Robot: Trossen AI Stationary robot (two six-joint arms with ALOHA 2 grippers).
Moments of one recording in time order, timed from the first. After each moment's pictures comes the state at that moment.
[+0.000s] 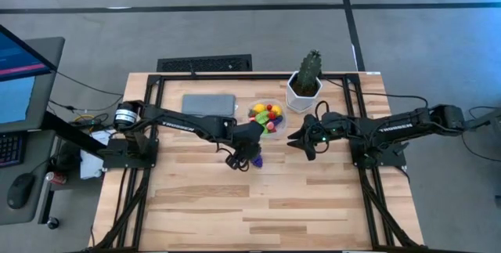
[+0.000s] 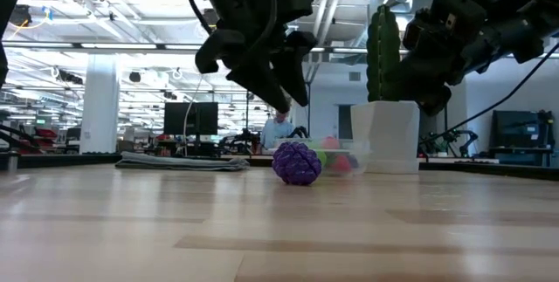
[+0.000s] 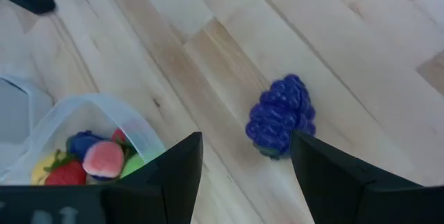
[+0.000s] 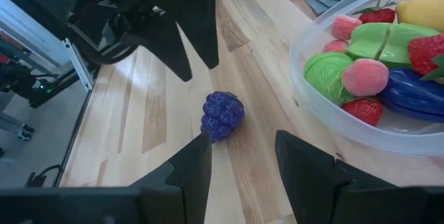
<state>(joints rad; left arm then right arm) -0.03 1.83 1.33 -0.47 0.00 0.69 -0.09 1.04 0.30 0.31 -0.15 0.44</state>
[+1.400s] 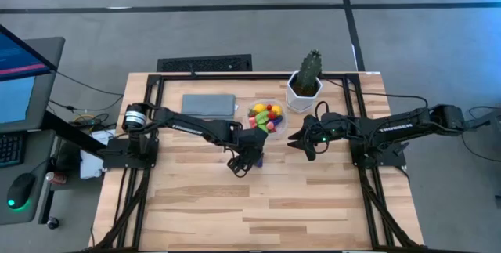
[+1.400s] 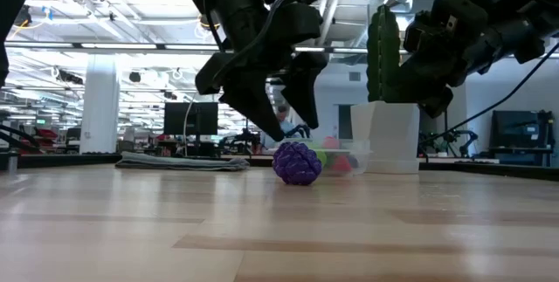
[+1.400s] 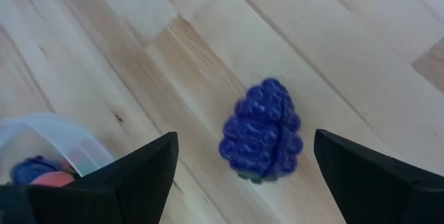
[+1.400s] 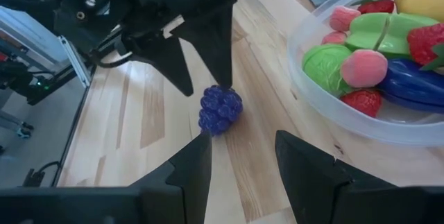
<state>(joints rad) -0.03 1.92 1.35 -0.45 0.05 0.72 -0.08 1.04 0.30 0.29 -0.16 0.44</state>
